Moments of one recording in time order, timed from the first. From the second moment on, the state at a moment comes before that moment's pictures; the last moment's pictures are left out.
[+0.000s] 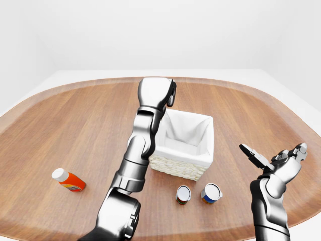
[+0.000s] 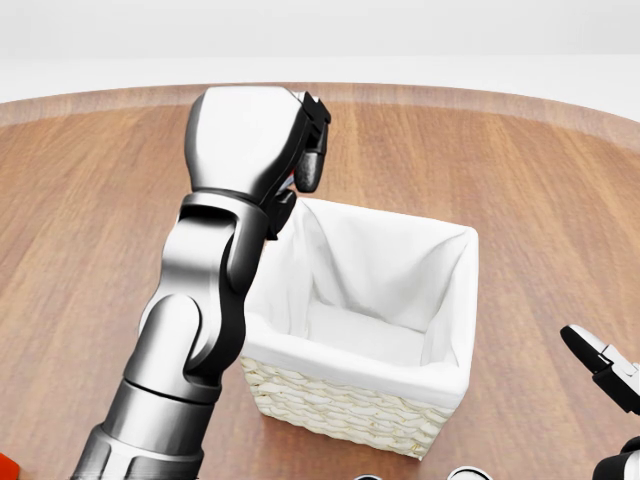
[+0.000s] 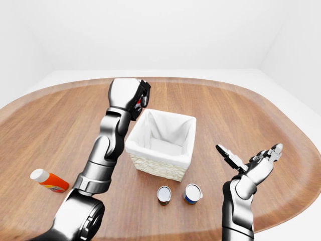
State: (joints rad) left arm -0.77 -0.08 -0.10 0.23 1.36 0.09 0.02; right arm -0.01 -0.10 -0.40 -0.01 0.28 -0.06 -0.52
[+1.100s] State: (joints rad) left arm -1.21 -0.19 -0.11 1.28 1.10 0.09 0.41; right arm -0.01 -0.10 -0.41 -0.02 0.30 -0.05 -0.52
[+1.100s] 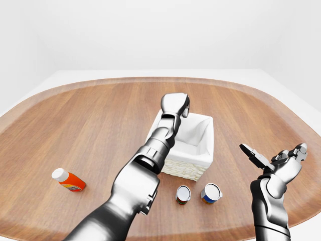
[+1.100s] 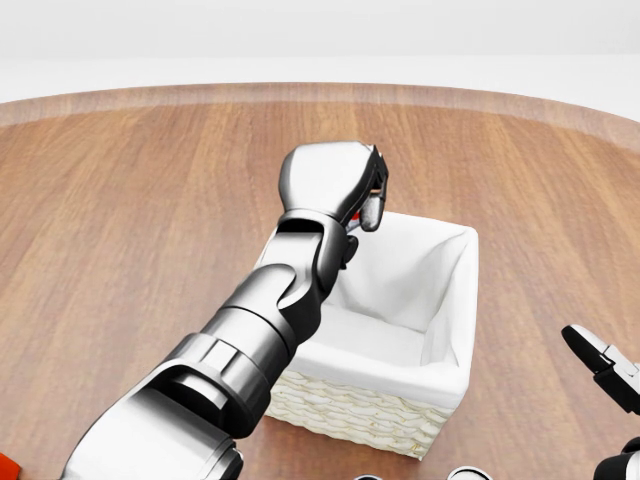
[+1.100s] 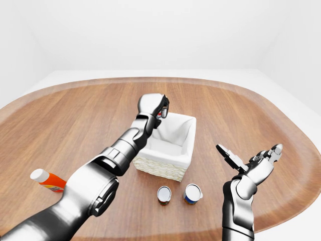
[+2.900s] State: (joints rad) left arm -1.20 -0.12 -0.09 1.05 0.91 0.09 0.52; right arm -0.01 -0.10 -0.41 -0.02 0.30 -0.04 -0.52
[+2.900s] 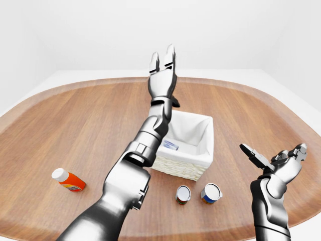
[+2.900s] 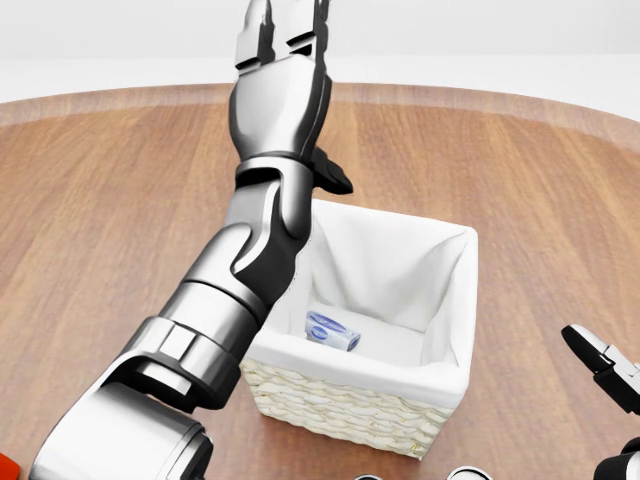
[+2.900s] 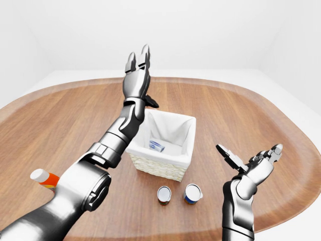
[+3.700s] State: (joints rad) left arm -0.72 0.07 0.00 0.00 1.01 0.09 0.24; right arm -0.01 -0.10 -0.40 0.00 0.28 -0.06 -0.52
